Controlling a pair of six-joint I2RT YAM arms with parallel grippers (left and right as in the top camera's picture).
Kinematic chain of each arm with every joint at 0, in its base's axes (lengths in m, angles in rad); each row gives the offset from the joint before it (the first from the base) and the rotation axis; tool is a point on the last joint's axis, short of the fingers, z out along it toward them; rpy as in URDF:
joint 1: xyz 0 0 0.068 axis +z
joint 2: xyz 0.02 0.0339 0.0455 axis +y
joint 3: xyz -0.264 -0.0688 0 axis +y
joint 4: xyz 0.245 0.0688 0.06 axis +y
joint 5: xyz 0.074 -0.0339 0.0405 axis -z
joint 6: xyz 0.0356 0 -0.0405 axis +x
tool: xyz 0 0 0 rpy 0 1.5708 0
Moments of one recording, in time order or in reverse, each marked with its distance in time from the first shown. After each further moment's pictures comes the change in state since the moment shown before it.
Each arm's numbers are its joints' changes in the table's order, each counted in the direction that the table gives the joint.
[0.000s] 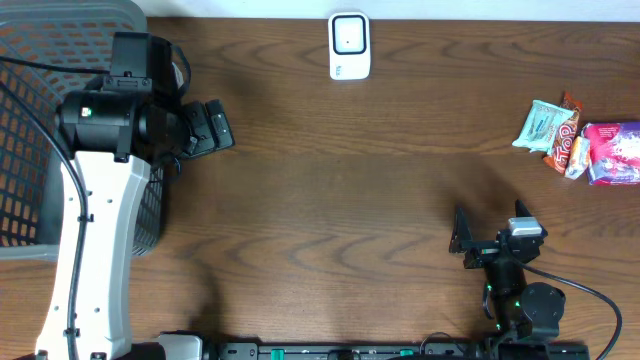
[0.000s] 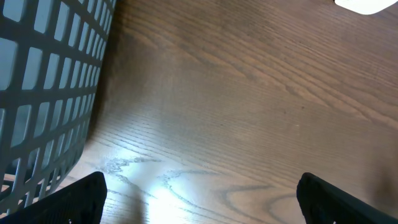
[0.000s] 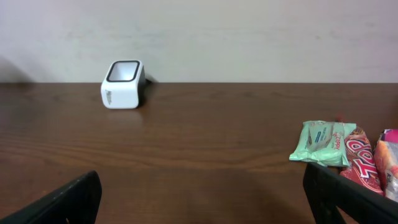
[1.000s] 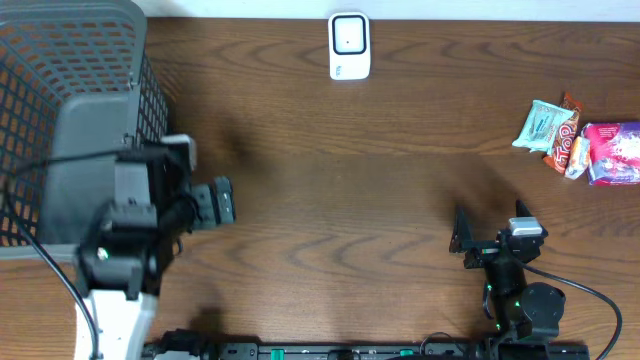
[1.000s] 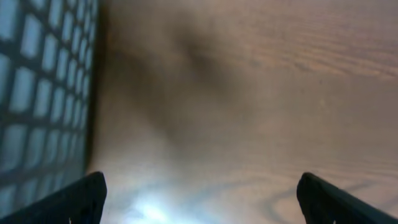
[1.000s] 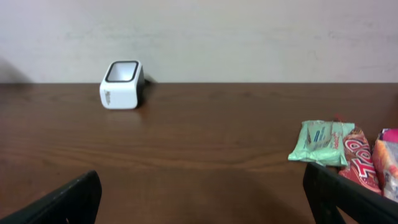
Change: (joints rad) left arm 0.005 -0.569 0.784 -0.514 0.029 0.247; right arm 0.000 0.000 0.000 -0.001 0.003 0.001
